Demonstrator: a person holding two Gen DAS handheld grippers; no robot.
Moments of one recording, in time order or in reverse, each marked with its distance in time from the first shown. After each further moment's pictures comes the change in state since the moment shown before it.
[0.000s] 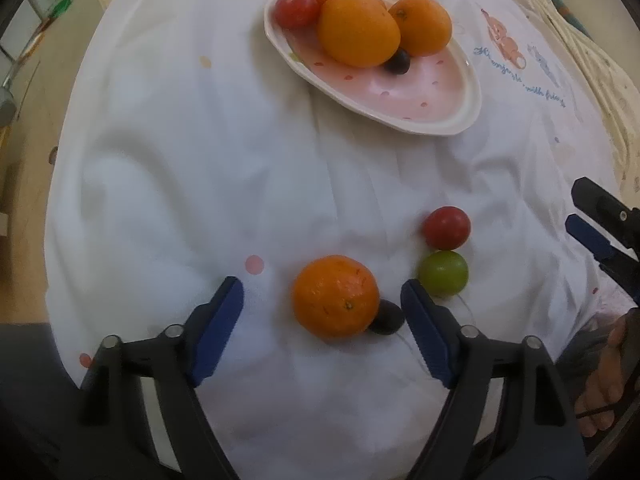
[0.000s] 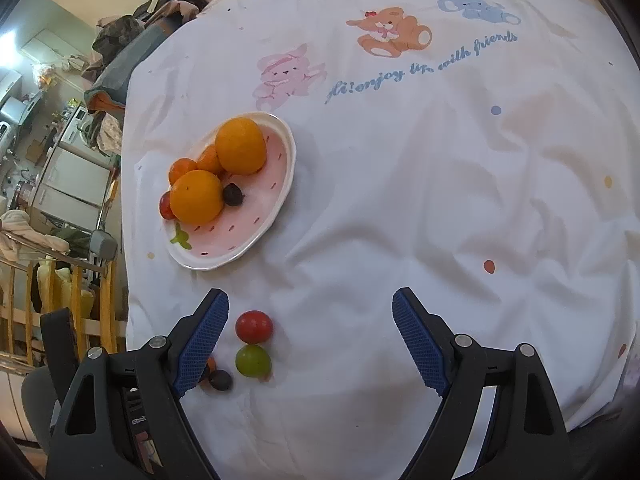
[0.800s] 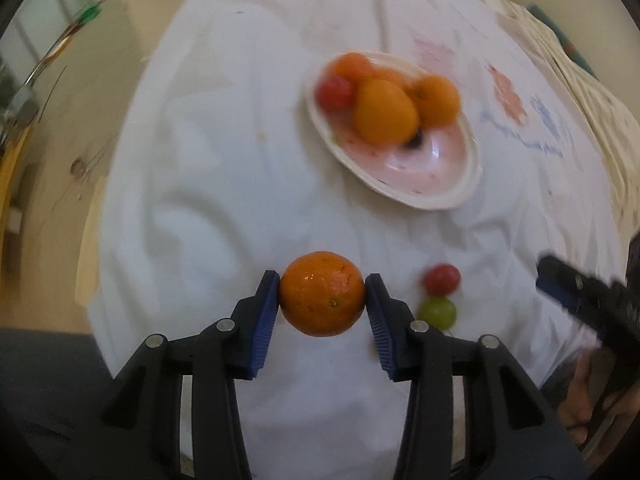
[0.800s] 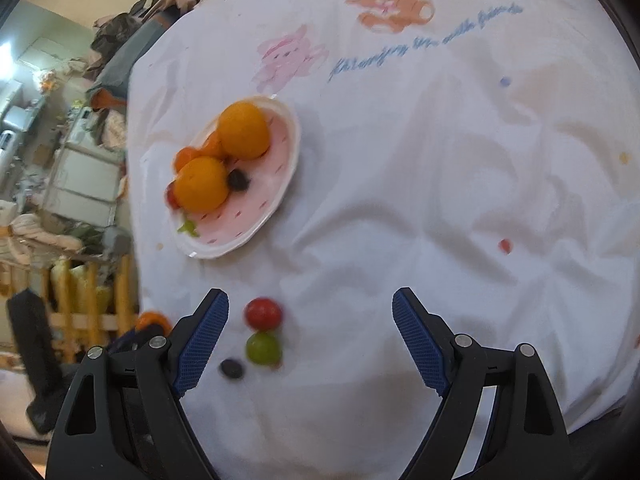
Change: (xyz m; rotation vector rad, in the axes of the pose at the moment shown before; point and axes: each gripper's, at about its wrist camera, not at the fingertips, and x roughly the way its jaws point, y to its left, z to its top) left arm -0.049 0.024 0.019 -0.089 -0.124 0.022; right arm 0.008 -0.006 -0.002 0.043 0.077 0.087
